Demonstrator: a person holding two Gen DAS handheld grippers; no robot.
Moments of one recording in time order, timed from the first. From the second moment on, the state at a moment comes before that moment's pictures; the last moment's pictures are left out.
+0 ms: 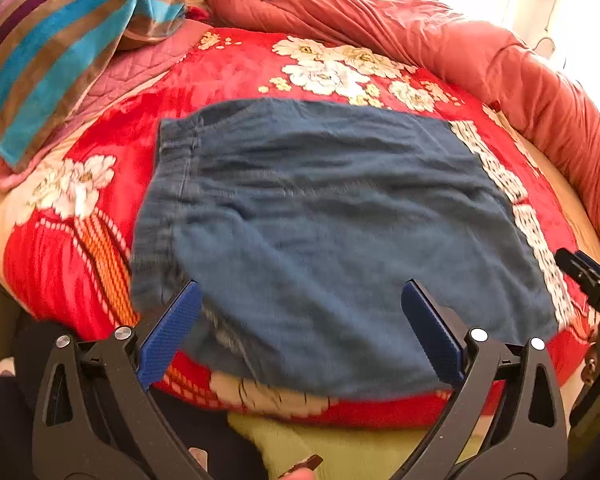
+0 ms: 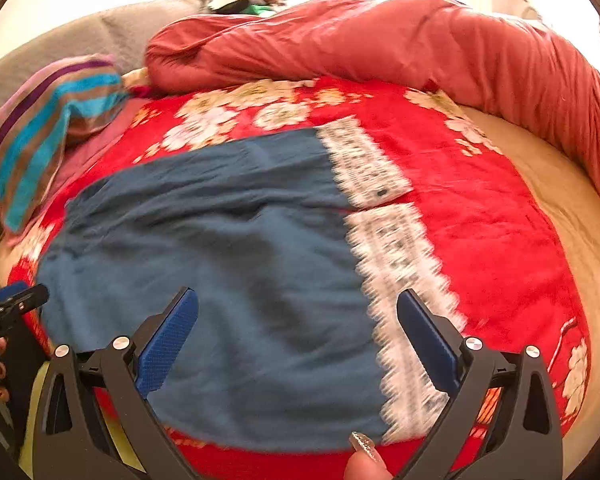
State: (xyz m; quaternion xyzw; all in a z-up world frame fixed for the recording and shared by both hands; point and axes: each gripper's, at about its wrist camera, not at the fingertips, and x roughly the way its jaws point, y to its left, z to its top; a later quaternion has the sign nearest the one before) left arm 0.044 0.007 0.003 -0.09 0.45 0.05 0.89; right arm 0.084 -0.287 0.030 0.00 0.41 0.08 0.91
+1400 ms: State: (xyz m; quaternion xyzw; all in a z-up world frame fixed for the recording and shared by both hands) left arm 0.203 0.076 -0.058 -0.11 0.49 0.11 0.86; right arm 0.251 -0.353 -0.006 -0.03 0.47 0.03 0.88
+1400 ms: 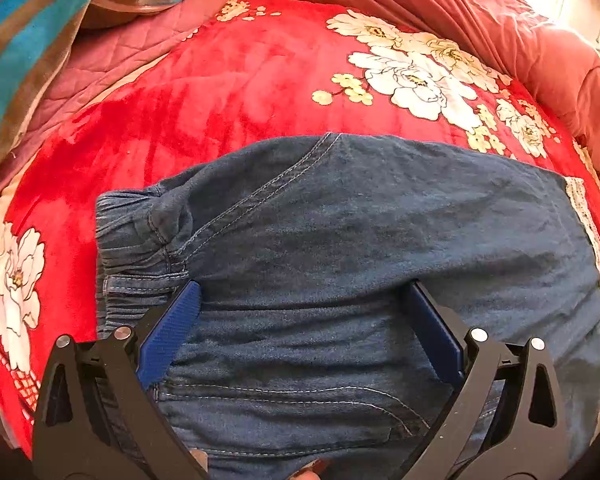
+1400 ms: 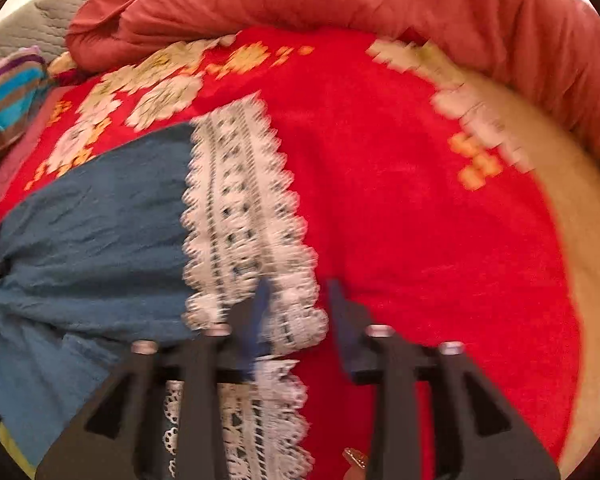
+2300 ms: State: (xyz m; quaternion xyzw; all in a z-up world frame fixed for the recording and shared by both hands) left arm 0.165 0.139 -0.031 -0.18 0.43 0.13 0.88; right arm 0.279 -0.139 -0.012 -0.13 0.46 0.25 0.84
